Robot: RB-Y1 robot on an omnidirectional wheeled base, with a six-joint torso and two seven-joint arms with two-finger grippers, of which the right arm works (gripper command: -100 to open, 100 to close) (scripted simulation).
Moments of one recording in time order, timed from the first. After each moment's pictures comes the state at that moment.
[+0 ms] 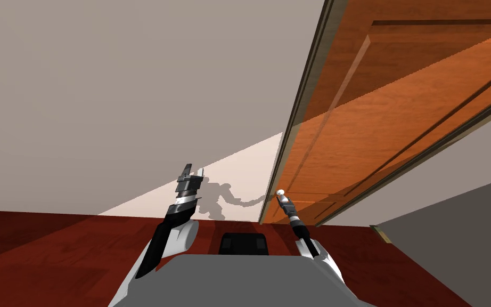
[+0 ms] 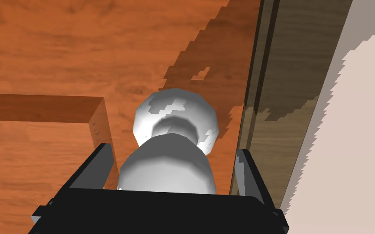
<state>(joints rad) -0.03 -0.28 -0.19 -0.59 0.21 -0.97 1.17</state>
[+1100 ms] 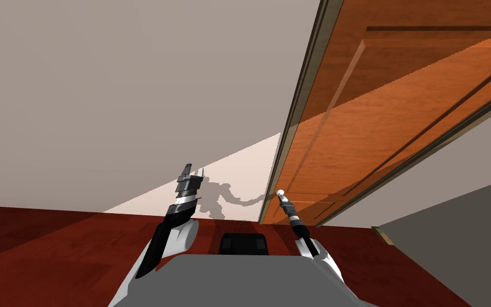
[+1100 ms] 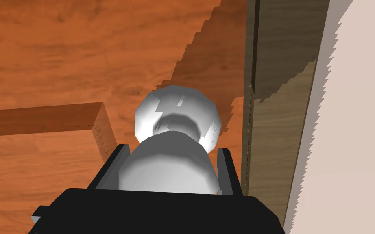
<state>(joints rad) -0.03 -0.29 -0.18 -0.59 0.20 -0.96 1.06</state>
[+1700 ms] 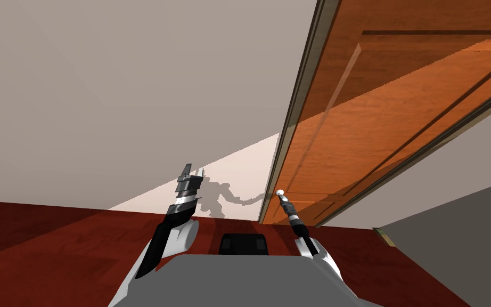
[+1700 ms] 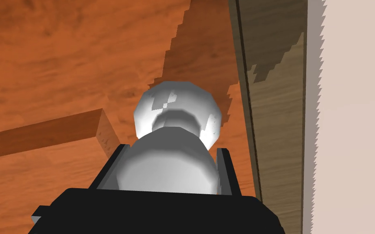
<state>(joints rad) -0.04 -0.29 -0.16 -0.59 0.17 -0.96 0.91</state>
